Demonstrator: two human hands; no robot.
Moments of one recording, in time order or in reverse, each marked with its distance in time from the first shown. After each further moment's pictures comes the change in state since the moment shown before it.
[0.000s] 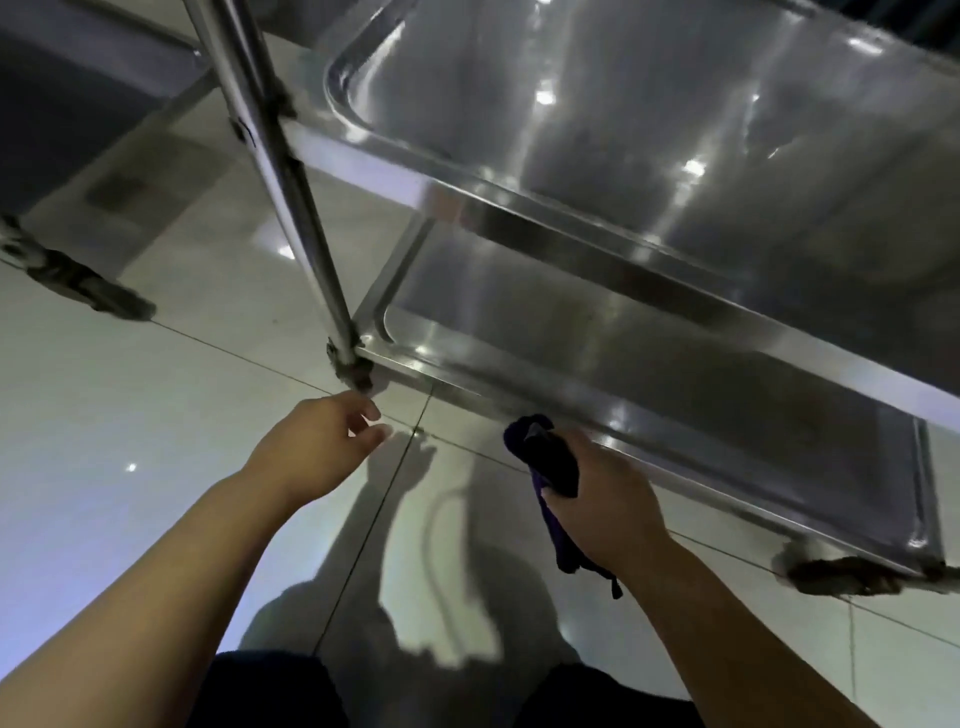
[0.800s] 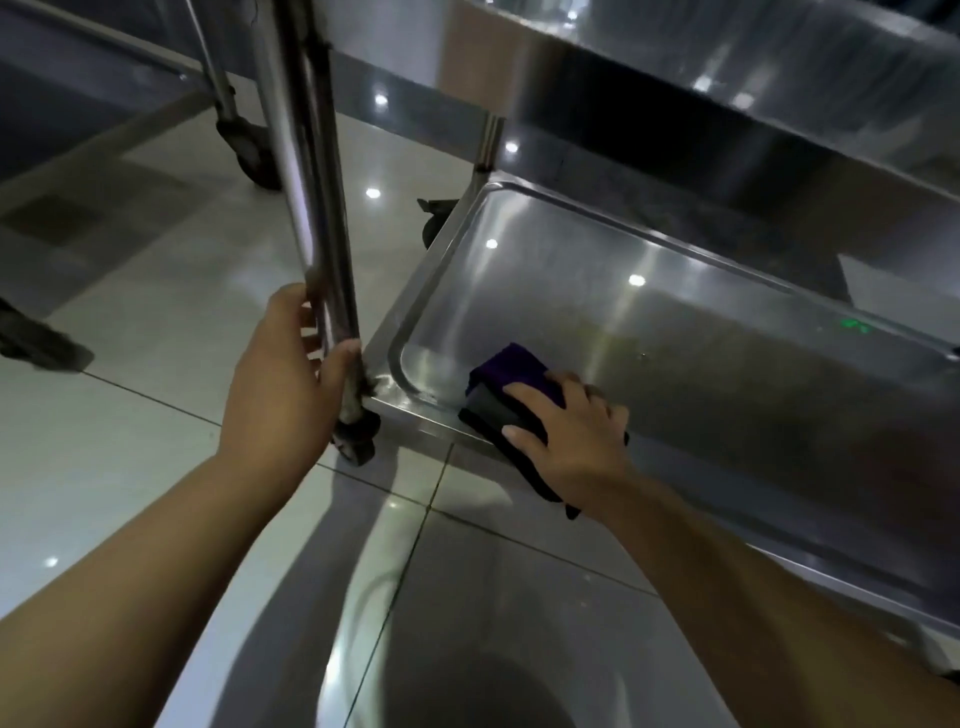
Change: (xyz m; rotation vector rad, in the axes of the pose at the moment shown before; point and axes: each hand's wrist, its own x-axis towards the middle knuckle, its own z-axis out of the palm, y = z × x) left_hand 0.117 -0.050 0.002 -0.359 0.665 0.315; right_hand 0.172 -0.020 0.084 -0.364 0.170 -0.191
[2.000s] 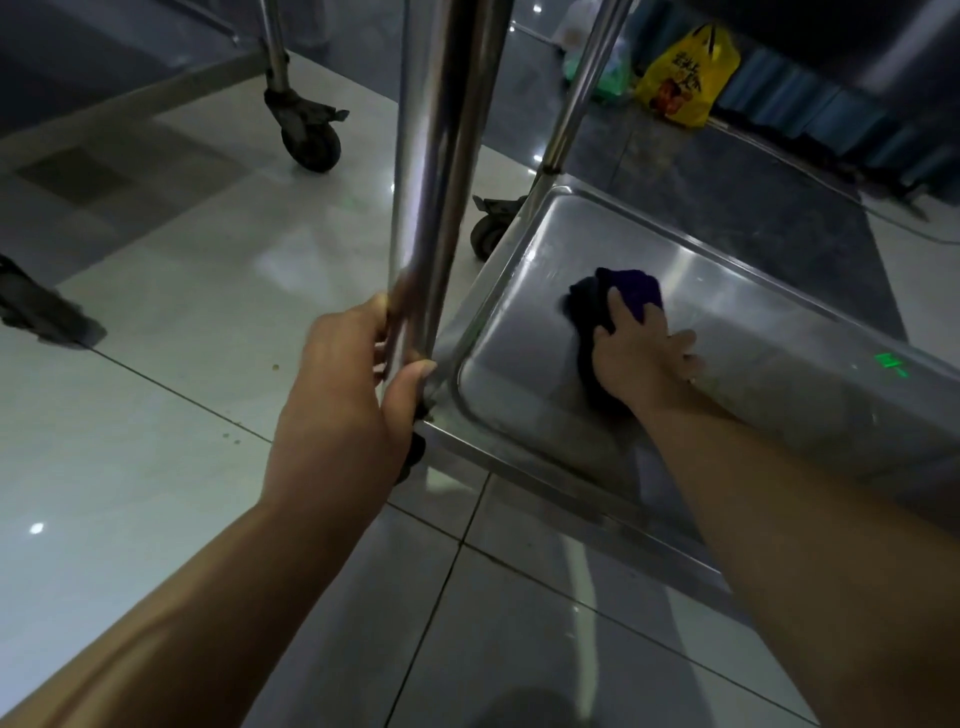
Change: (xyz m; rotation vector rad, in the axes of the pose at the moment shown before) left_hand -0.005 -0.014 0.008 -0.153 0.055 0.048; right_hand 0.141 0.005 0.002 0.015 0.057 0.512
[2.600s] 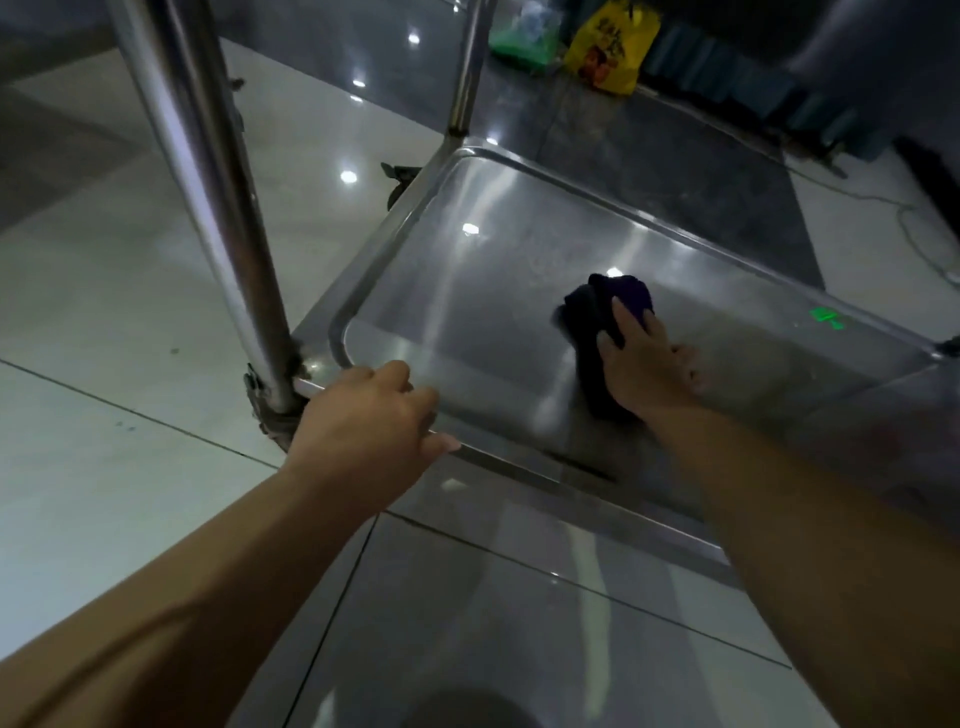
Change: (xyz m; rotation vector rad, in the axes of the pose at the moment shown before) left_hand -0.030 0.017 0.084 0.831 -0.596 0.316; right_hand -0.013 0.125 -0.005 0.106 -0.008 0.060
